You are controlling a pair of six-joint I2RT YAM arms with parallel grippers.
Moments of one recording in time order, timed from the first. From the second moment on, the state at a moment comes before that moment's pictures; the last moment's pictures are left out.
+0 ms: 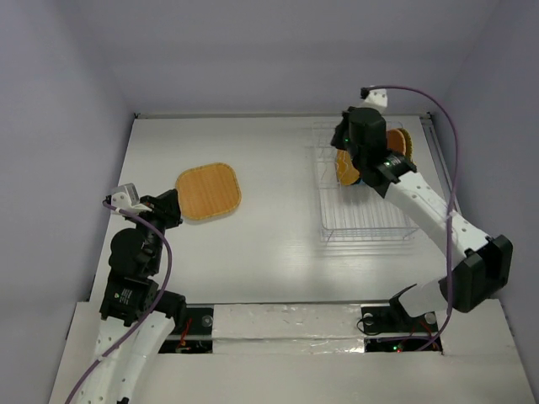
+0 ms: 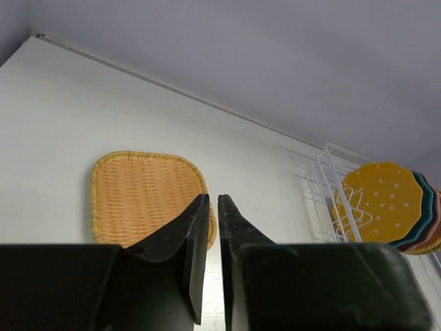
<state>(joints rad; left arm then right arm) -0.27 0.33 0.61 -0.26 -0.25 -0.47 0.55 1.48 1.39 -0.17 0.37 0.47</state>
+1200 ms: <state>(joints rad) -0.27 0.36 0.61 -0.26 -0.25 -0.47 0.35 1.87 1.66 -0.63 0.68 0.18</state>
